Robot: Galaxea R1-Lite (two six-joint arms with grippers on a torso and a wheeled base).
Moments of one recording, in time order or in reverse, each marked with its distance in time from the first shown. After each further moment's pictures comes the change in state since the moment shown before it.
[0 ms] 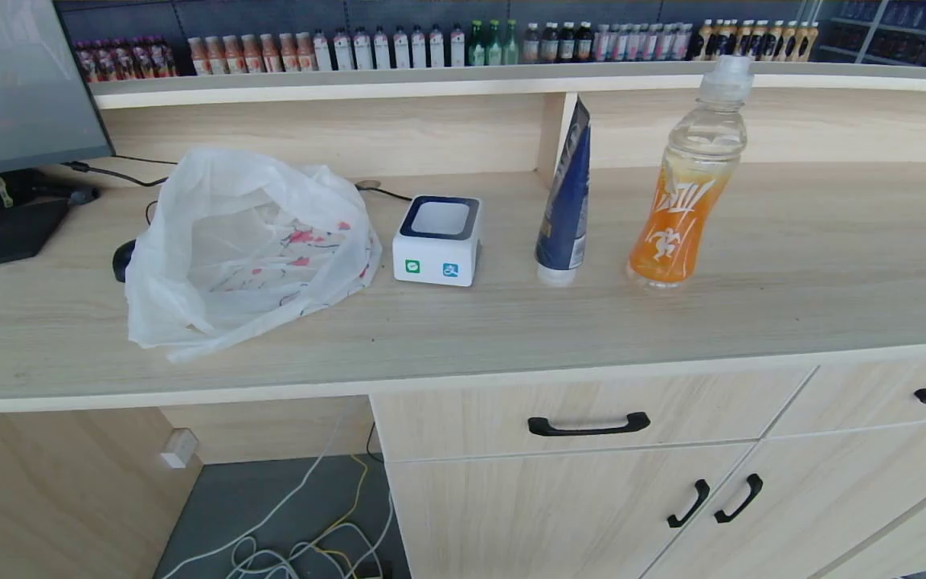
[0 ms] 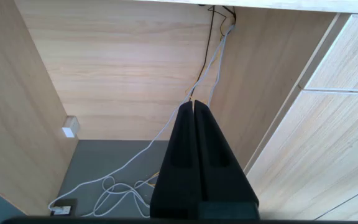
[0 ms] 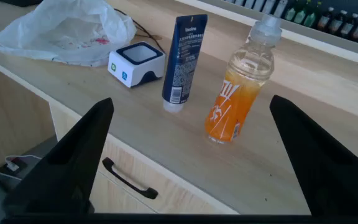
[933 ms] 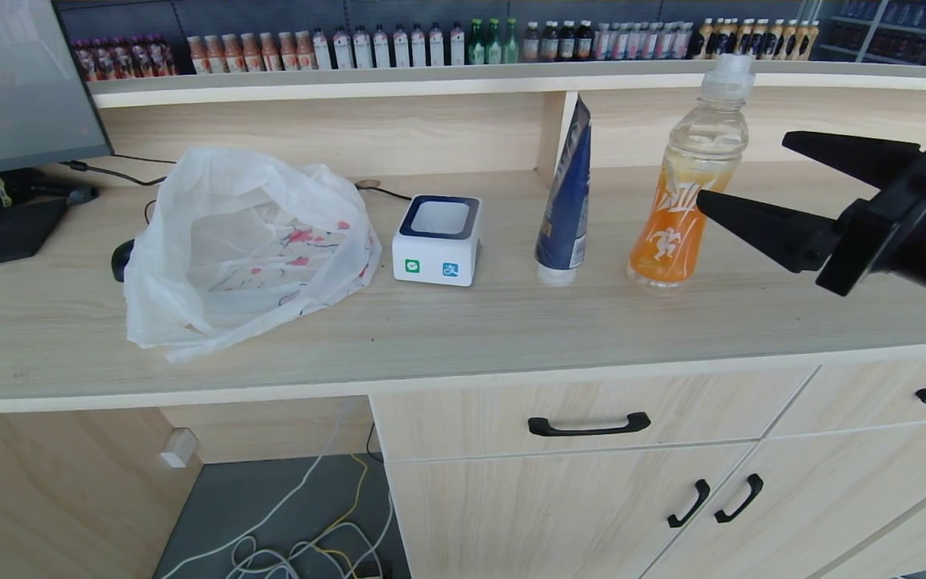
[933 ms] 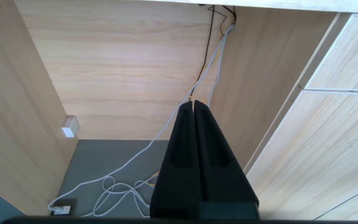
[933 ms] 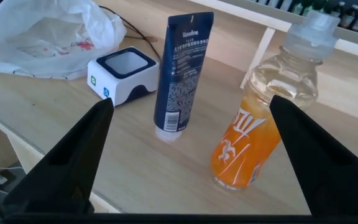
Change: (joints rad) left arm 0.000 0.000 0.000 0.000 0.000 0.000; right arm 0.097 0.389 -0.074 -0.324 -0.098 -0.002
